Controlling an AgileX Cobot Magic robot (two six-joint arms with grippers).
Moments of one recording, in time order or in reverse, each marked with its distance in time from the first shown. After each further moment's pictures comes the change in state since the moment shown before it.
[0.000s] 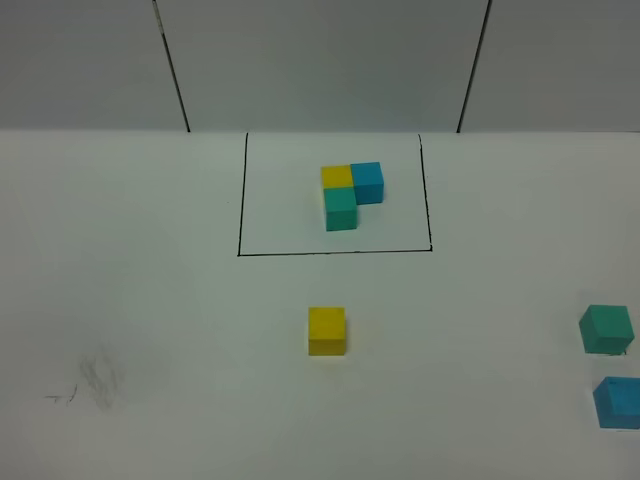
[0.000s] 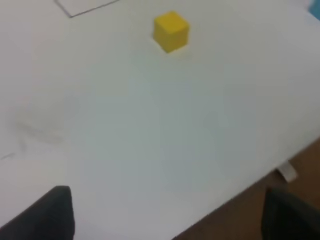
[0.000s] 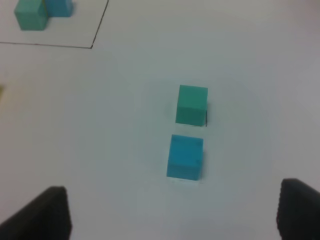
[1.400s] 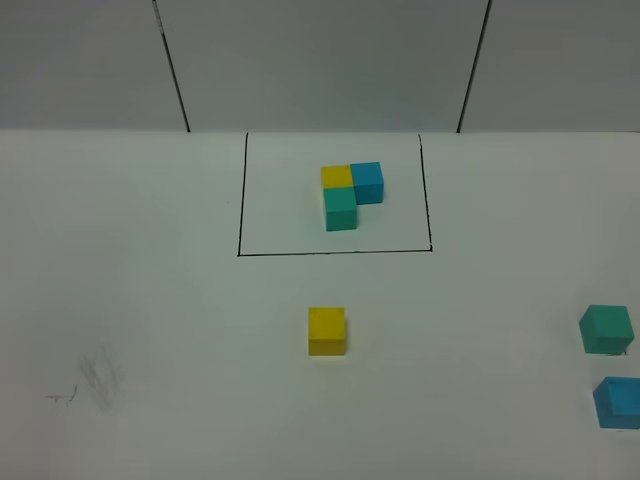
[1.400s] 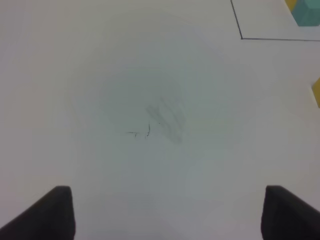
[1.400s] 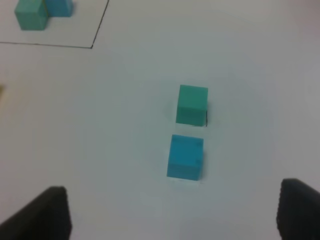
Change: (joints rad) left arm 0.467 -0.014 0.002 0.000 0.000 0.000; right arm 0.000 0.000 0.000 0.000 0.000 0.000
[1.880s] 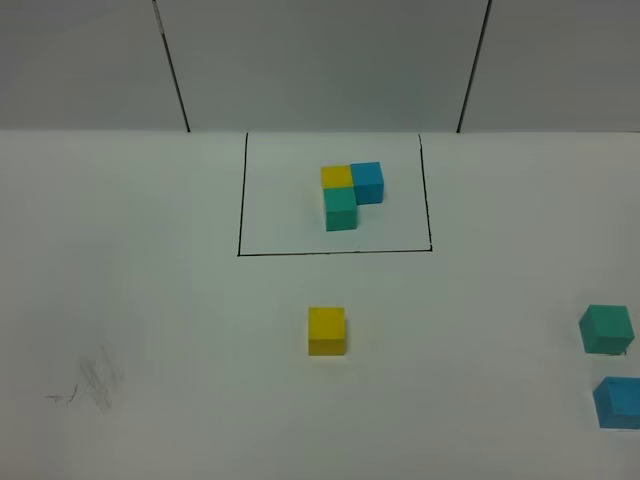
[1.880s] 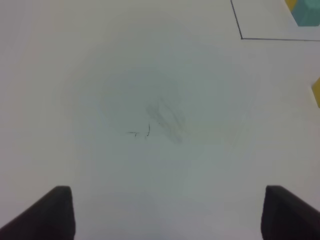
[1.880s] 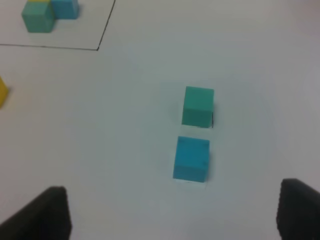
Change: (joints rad) left arm 0.000 0.000 0.000 0.000 0.000 0.000; right arm 0.000 0.000 0.004 0.018 -0.003 0.000
